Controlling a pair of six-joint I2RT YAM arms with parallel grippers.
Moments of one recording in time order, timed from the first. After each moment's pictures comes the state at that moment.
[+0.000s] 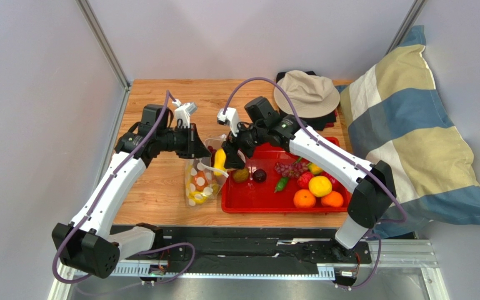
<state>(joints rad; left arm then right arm) -0.29 1.15 1.14 -0.75 0.65 -0.28 0.76 1.67 1.52 -0.62 -0.55 -0.21</state>
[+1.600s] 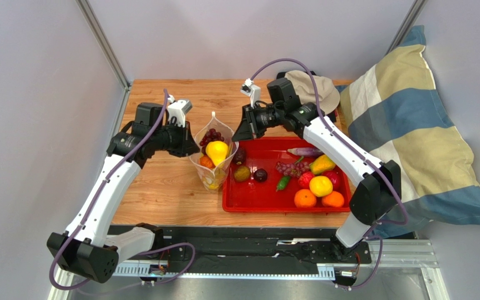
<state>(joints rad) -0.29 1.11 1.21 -0.84 0.44 -0.14 0.58 1.66 1.56 -0.52 -0.76 0.27</state>
